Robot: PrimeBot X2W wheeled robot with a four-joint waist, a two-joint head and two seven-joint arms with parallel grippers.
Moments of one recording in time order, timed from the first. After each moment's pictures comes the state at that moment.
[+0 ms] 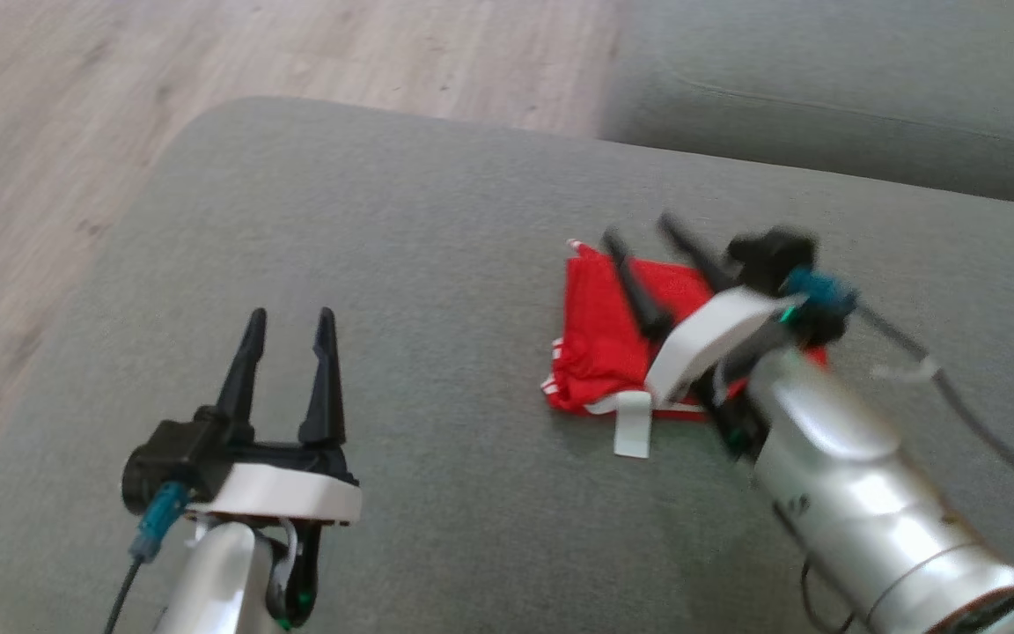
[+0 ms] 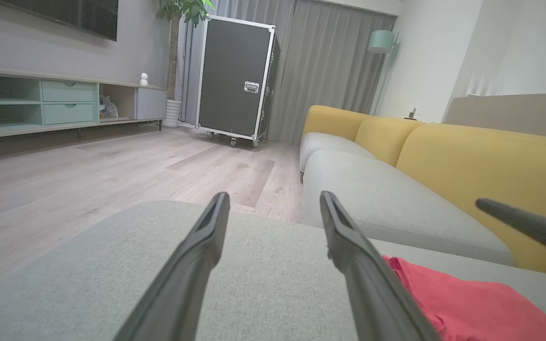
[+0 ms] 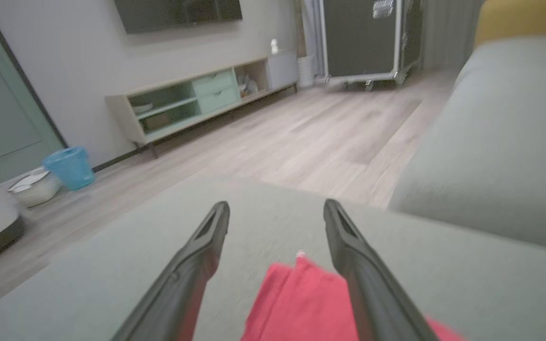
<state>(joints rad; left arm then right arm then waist) -0.21 0.04 -0.18 0.33 -0.28 -0.09 -0.26 -0.70 -0.06 0.64 0.94 0.58 0.13 -0.25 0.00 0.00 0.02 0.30</state>
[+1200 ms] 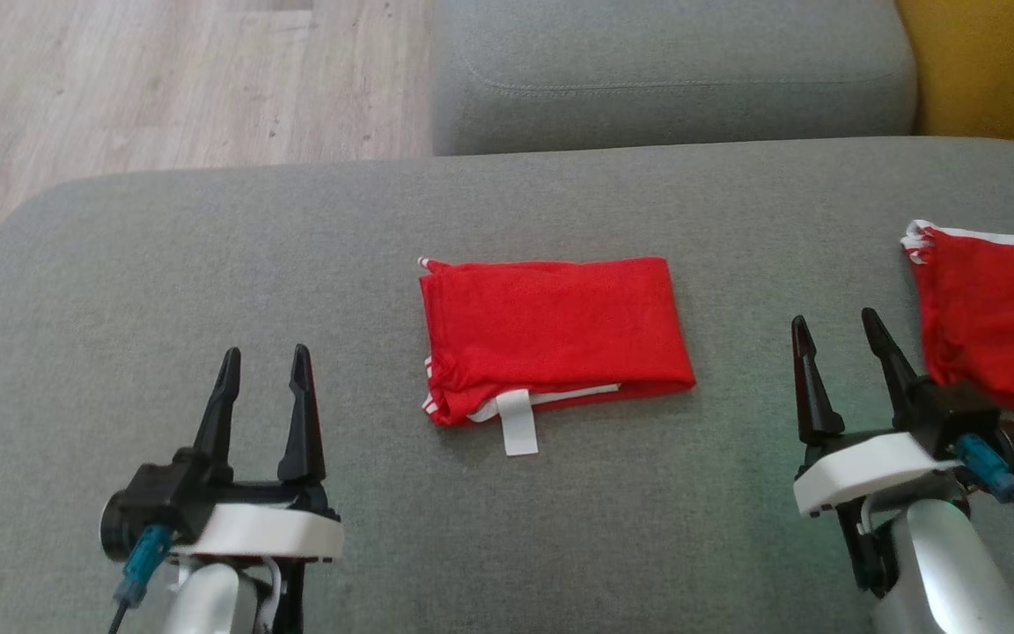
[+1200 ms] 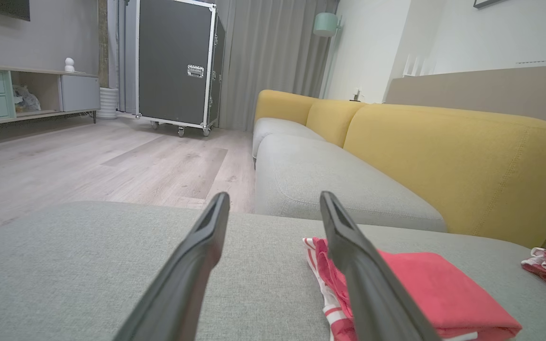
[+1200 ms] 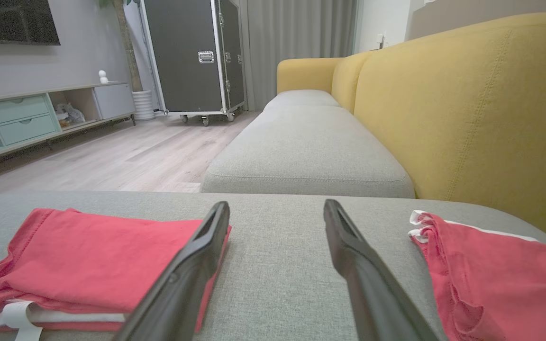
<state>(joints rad) -0.12 0.04 -0.13 0.28 -0.26 -0.08 -0.26 -0.19 -0.05 -0.01 0.44 0.03 0.13 -0.25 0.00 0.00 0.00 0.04</state>
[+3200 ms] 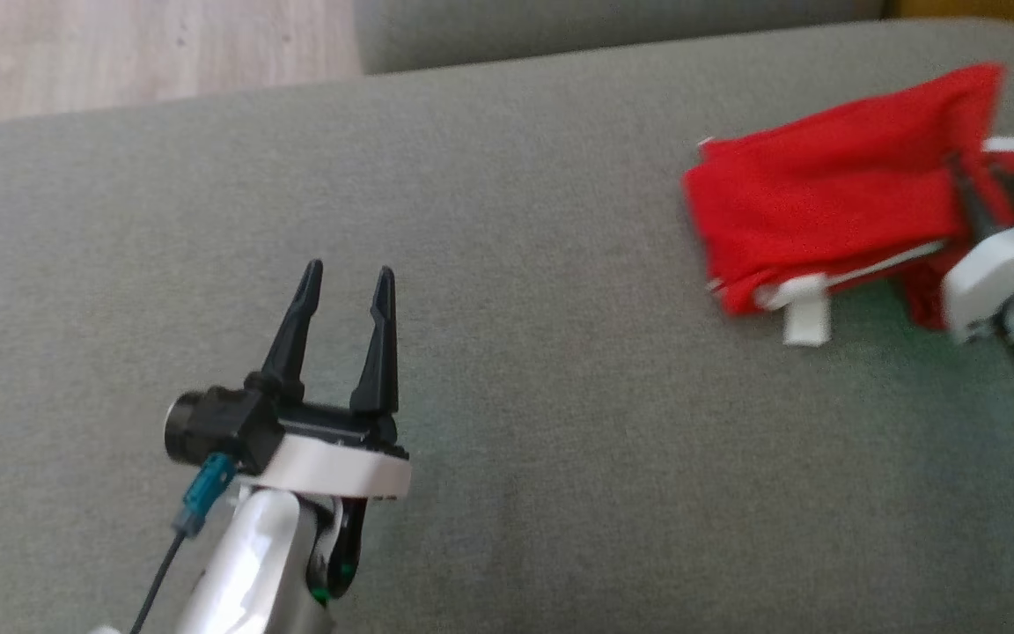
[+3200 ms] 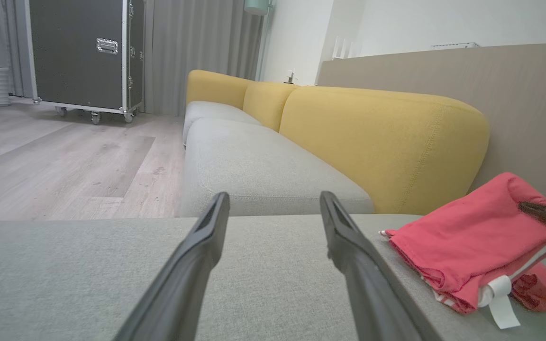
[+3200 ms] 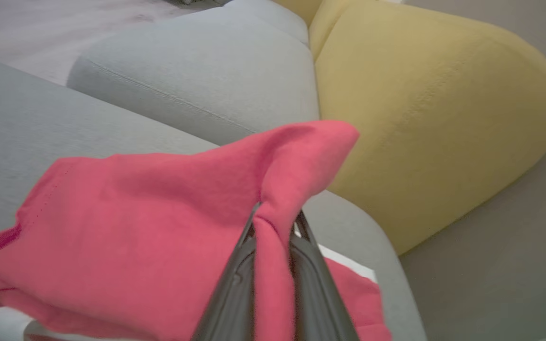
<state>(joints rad) -0.25 0.04 -0.30 0.25 -0.29 -0.05 -0.26 -0.70 -0.39 0.24 0.90 -0.03 0.13 -0.18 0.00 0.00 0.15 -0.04</state>
